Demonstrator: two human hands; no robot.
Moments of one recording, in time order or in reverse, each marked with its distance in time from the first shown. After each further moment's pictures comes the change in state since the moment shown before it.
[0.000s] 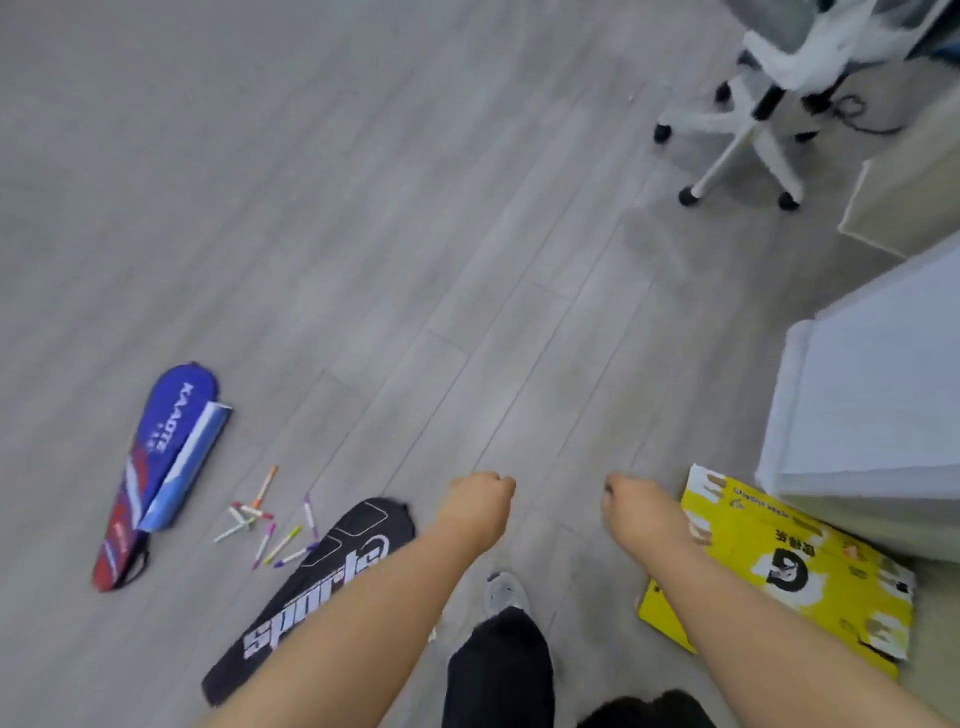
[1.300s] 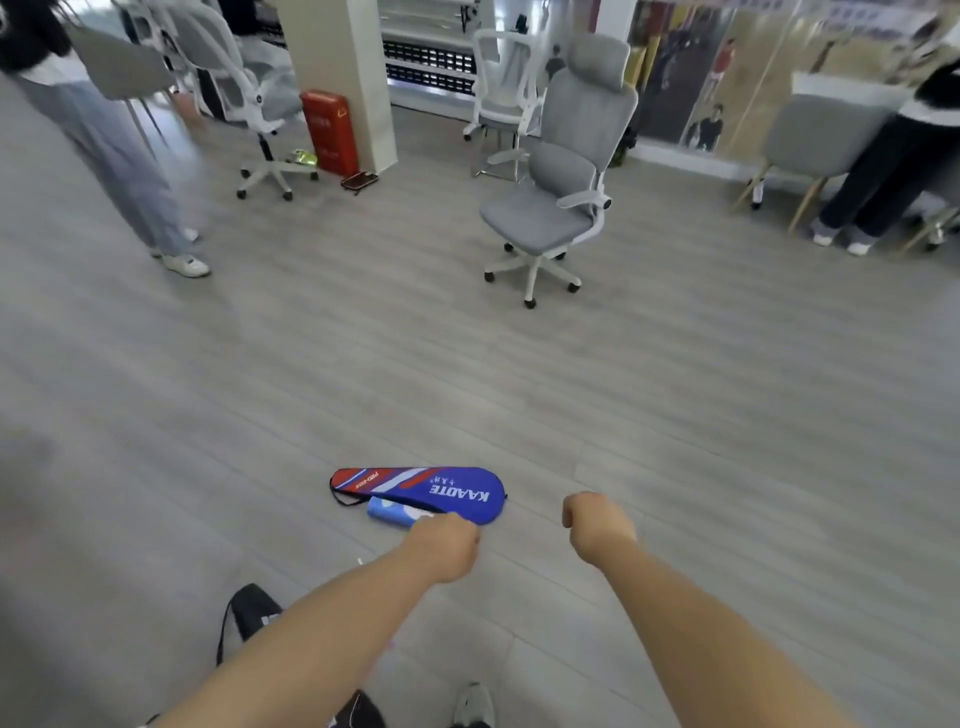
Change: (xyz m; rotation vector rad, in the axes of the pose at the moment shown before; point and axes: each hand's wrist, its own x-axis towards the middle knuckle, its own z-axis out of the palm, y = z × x) left_hand -0.205 -0.491 -0.351 -0.773 0.300 -1.205; right_hand 0.036 -0.853 -0.348 -0.855 -0.070 -1.313
